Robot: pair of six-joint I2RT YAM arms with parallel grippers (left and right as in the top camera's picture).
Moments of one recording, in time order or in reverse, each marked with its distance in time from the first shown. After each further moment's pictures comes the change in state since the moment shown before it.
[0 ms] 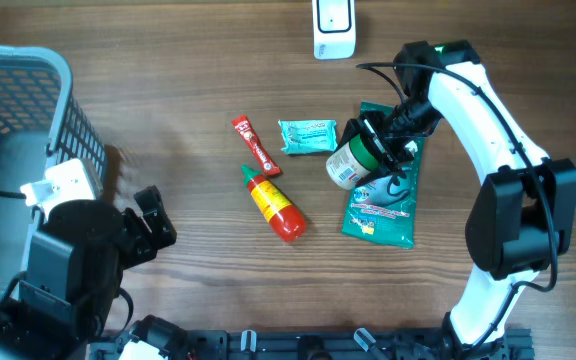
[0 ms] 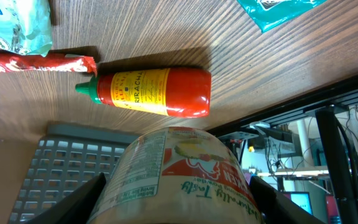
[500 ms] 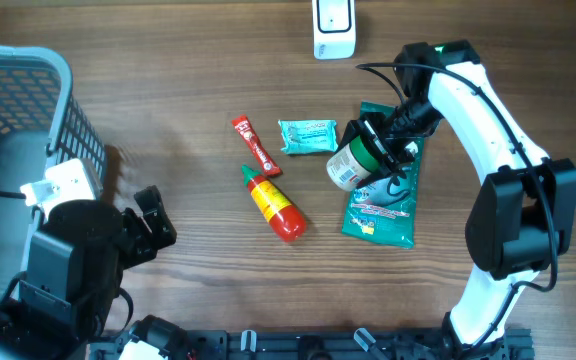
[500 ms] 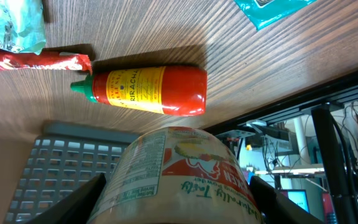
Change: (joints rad) left arm 0.000 0.000 0.000 0.000 0.000 0.000; right arm 0.000 0.000 0.000 -0.017 0.000 -0.016
